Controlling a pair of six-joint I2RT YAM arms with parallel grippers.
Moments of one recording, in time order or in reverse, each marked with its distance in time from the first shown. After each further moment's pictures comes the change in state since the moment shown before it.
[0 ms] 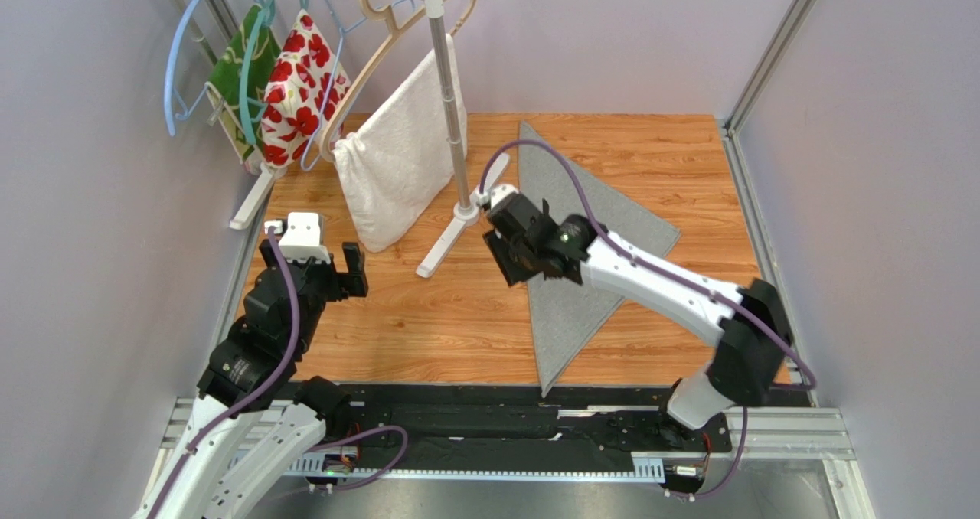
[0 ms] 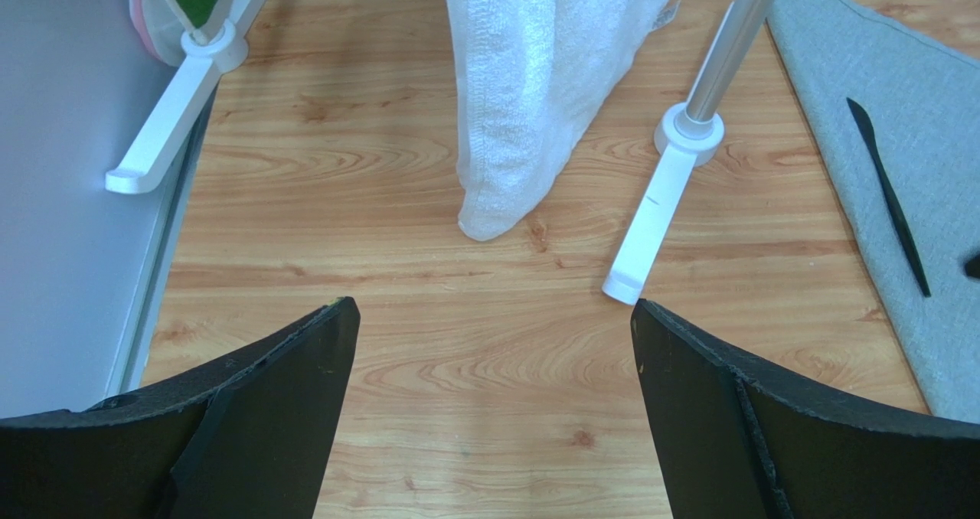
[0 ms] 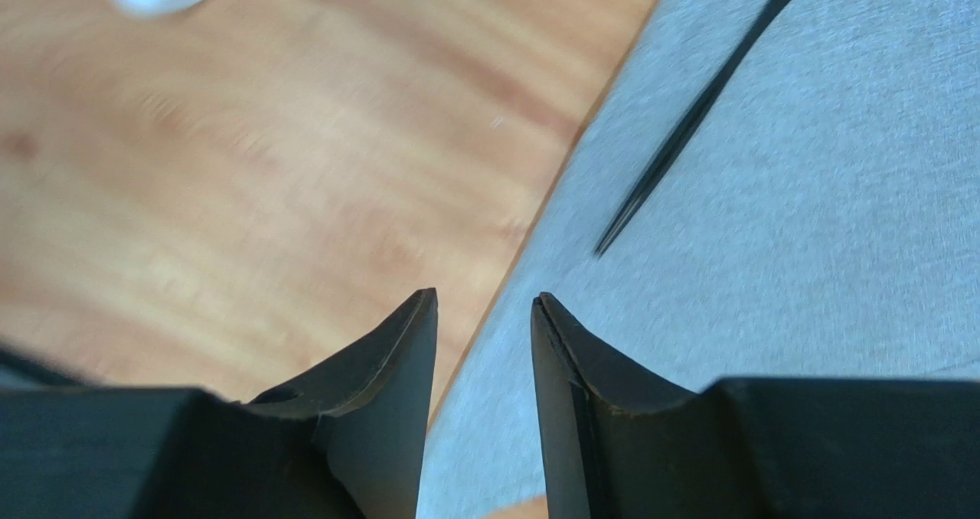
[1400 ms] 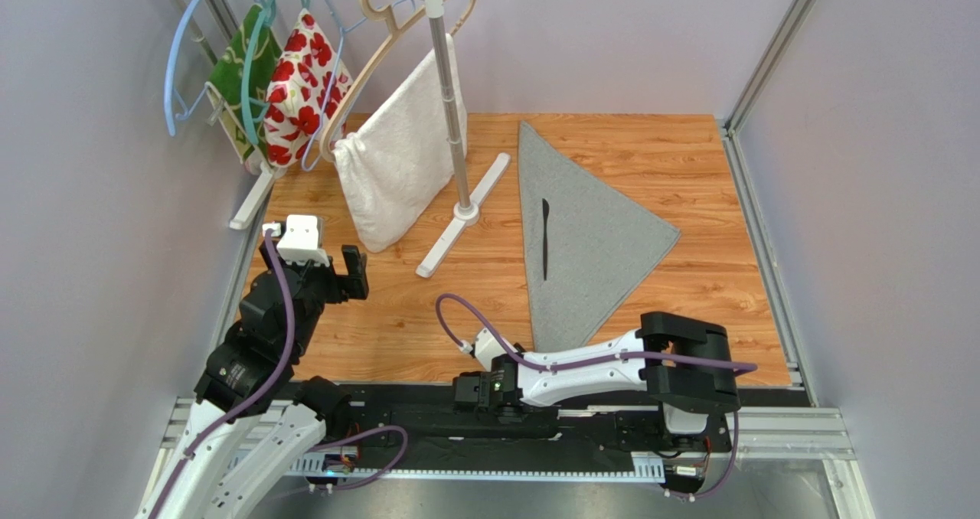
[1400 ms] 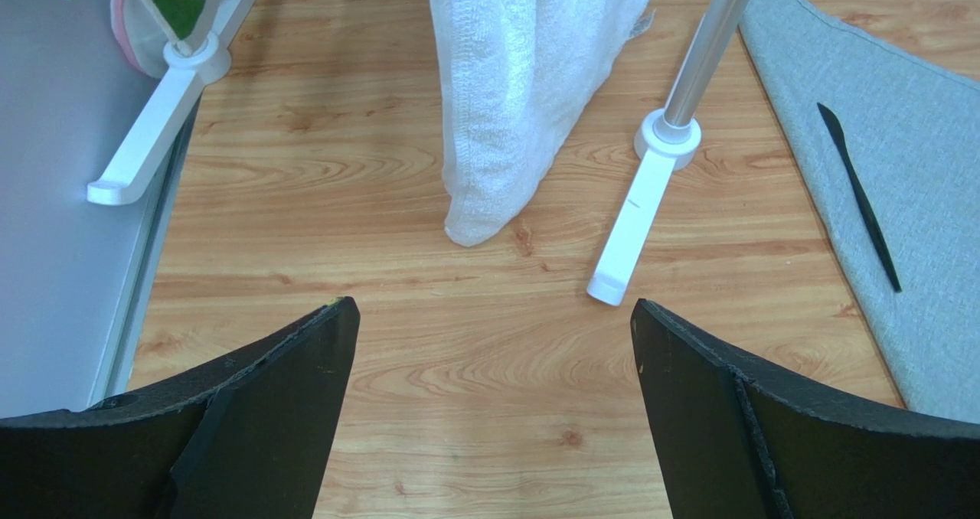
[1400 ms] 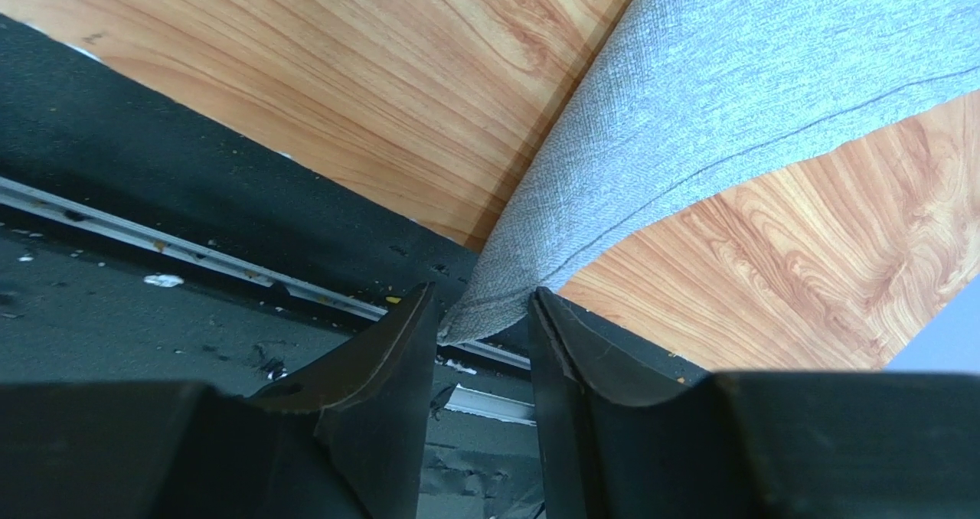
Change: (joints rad) left arm 0.000 -0.026 0.000 -0.001 0.032 0.000; right arm 0.660 0.117 -0.330 -0.254 0.321 0.517
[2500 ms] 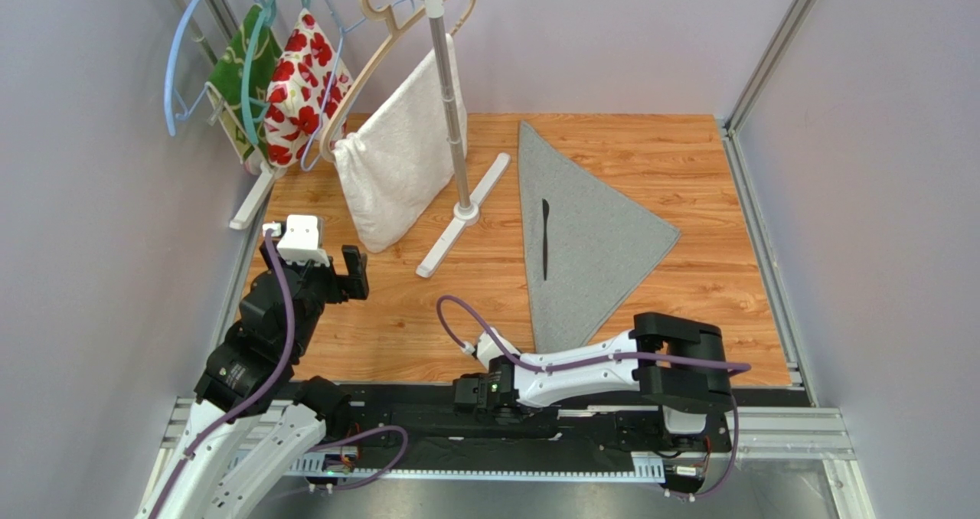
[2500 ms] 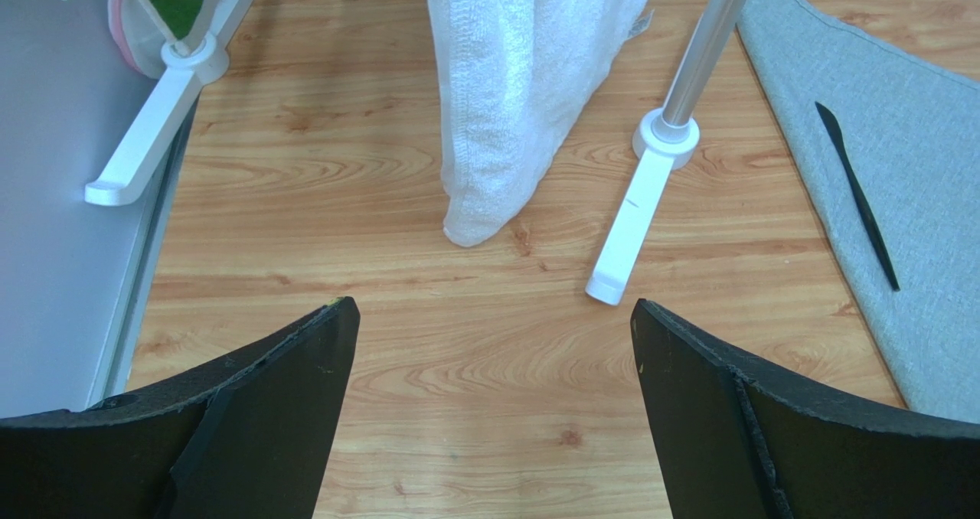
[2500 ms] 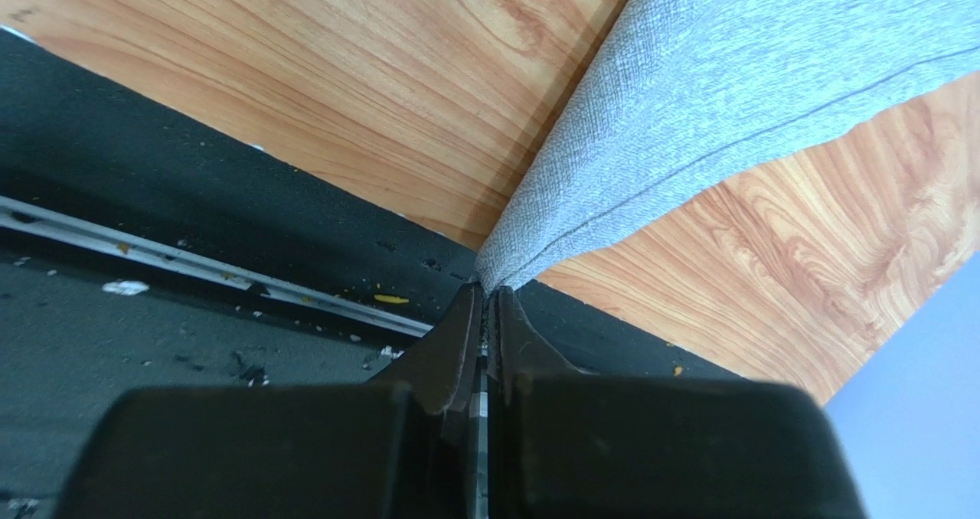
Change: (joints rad) left arm 0.000 0.000 0.000 0.000 0.003 0.000; right arm -0.001 0.023 -0.016 -0.011 -0.006 0.018
